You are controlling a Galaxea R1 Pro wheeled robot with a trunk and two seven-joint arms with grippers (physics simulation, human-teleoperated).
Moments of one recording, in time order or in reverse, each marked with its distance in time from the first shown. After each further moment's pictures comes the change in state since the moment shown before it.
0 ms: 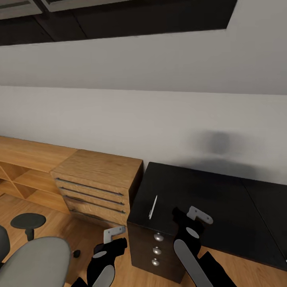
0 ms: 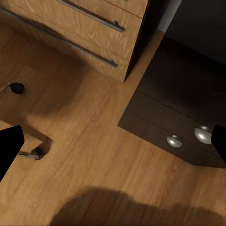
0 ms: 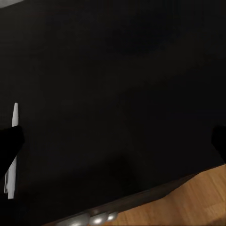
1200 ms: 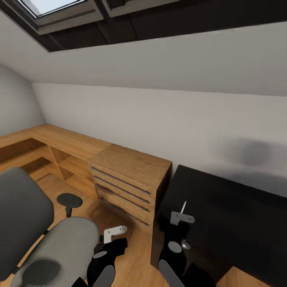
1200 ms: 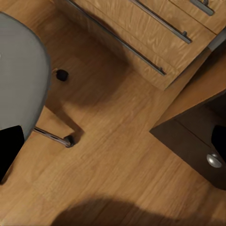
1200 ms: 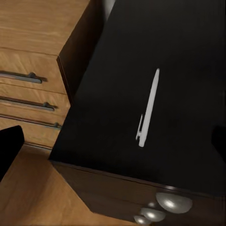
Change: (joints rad) left arm 0.000 -0.001 -0.003 -0.003 -0.003 0.000 0.000; right arm -0.001 0.016 0.187 0.122 0.189 0.002 0.111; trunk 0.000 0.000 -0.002
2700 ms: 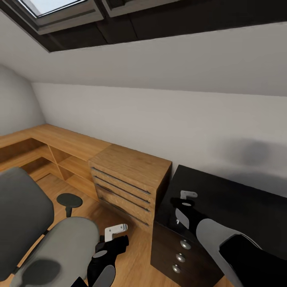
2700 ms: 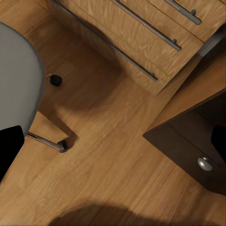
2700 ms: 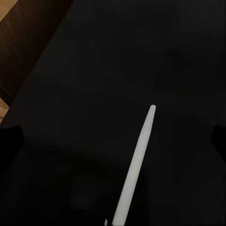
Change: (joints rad) left arm 0.000 0.000 -0.008 -0.032 0.001 -0.002 -0.003; right arm -0.626 0.088 -0.243 1.287 0.005 -0.254 0.682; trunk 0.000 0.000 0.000
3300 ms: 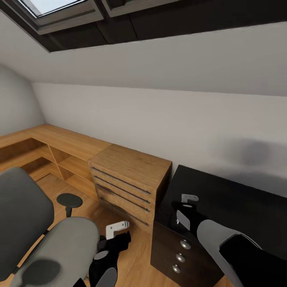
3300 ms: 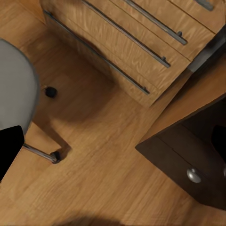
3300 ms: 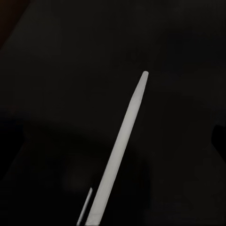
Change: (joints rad) left arm 0.000 0.000 -0.043 -0.062 0.001 -0.041 0.049; right arm 0.001 -0.004 -0.001 0.030 -0.008 0.067 0.004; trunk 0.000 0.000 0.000
